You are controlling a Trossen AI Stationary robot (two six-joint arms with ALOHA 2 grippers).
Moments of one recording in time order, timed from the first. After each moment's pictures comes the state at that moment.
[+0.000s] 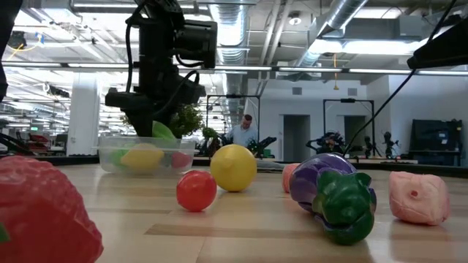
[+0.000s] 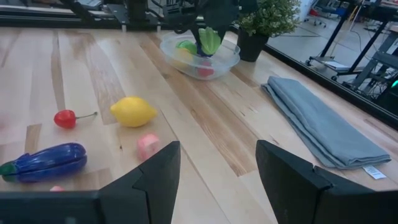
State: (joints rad) left arm 0.09 1.76 1.19 -0.99 -0.32 0.34; right arm 1.02 1.72 0.94 -0.82 1.23 1.38
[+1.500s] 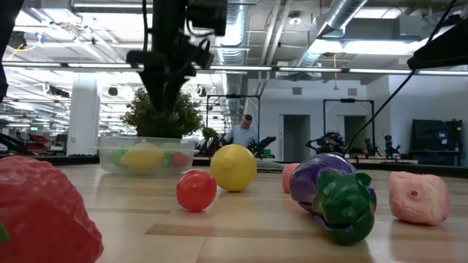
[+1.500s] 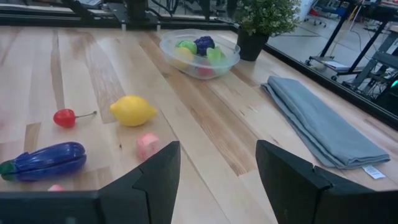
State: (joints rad) left arm 0.10 1.76 1.46 -1.25 -0.25 0.20; right arm 1.02 1.72 0.94 -0.82 1.23 1.38
